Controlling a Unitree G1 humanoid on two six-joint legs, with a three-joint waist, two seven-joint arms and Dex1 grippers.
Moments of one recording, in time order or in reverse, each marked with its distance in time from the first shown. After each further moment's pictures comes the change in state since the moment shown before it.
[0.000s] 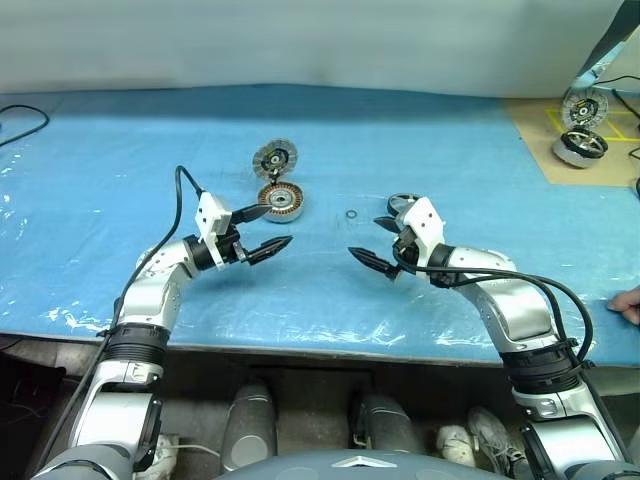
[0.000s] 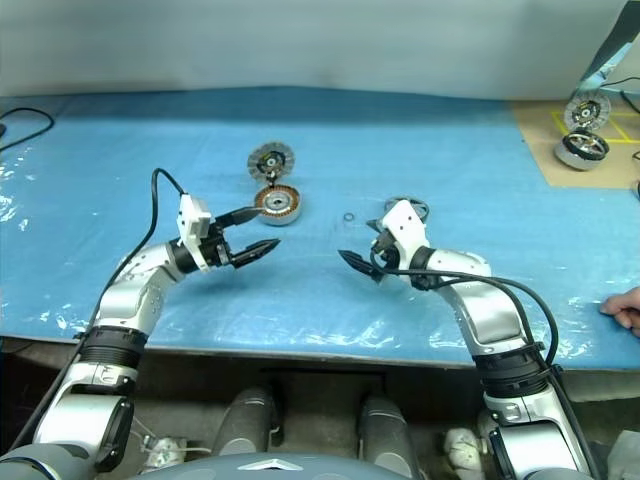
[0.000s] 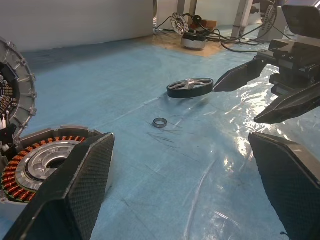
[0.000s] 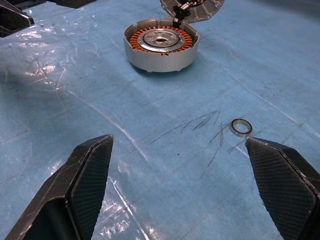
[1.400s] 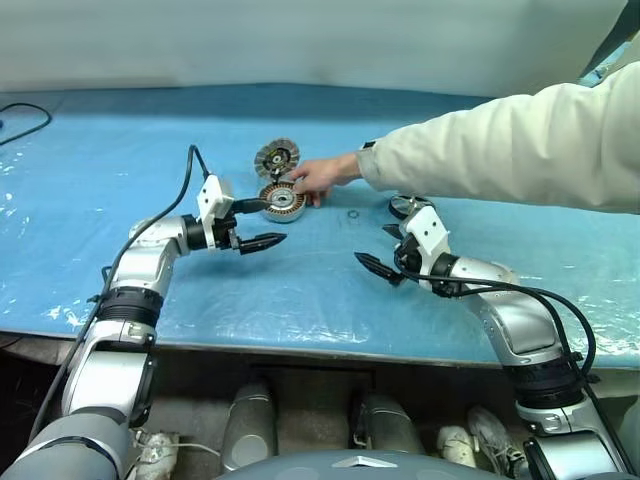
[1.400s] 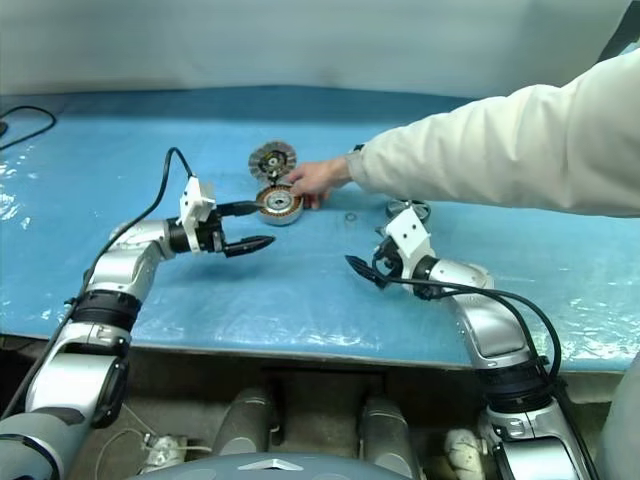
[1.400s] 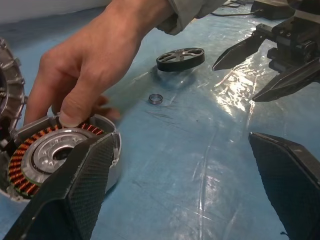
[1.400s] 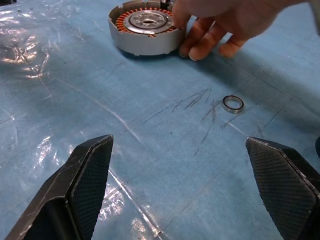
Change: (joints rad) left arm -0.171 0.077 -0.032 0.173 0.075 0.046 -0.169; right arm 0.064 0.003 -0.012 -0.056 -0.012 0.041 -0.064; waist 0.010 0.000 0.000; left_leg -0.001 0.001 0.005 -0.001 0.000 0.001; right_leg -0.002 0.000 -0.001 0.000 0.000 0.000
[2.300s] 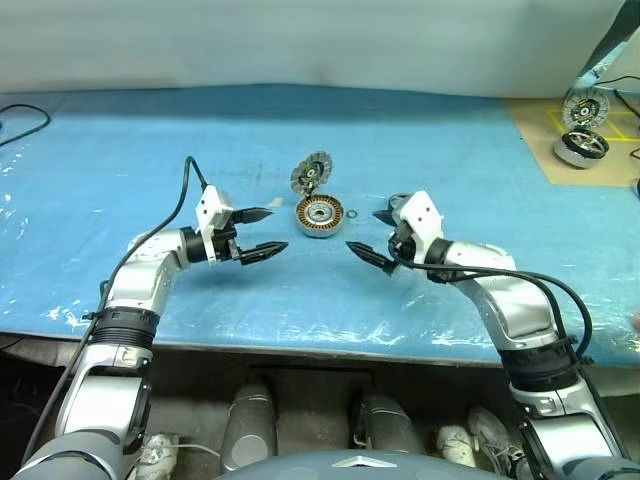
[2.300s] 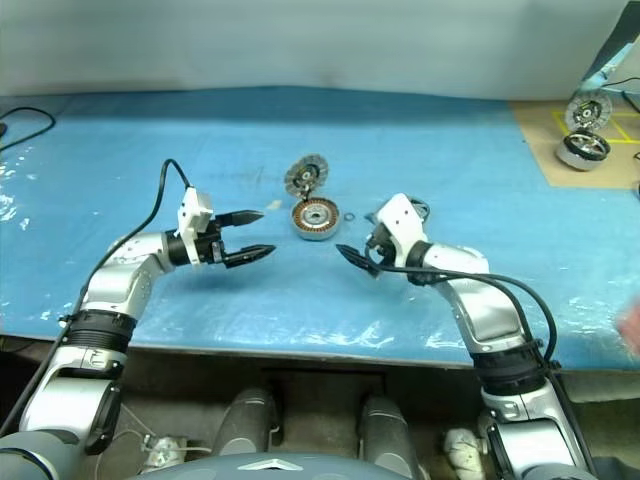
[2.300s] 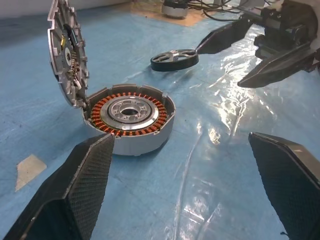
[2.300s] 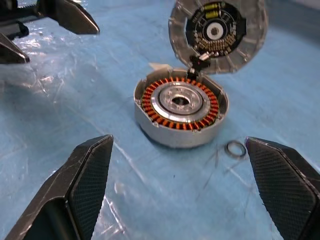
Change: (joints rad) left arm 0.106 -0.009 0.004 -0.140 -0.018 0.056 0.075; right arm -0.145 0.006 0.050 0.047 -0.007 -0.013 0.054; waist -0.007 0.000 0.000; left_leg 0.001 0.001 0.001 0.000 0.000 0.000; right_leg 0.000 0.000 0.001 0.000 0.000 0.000
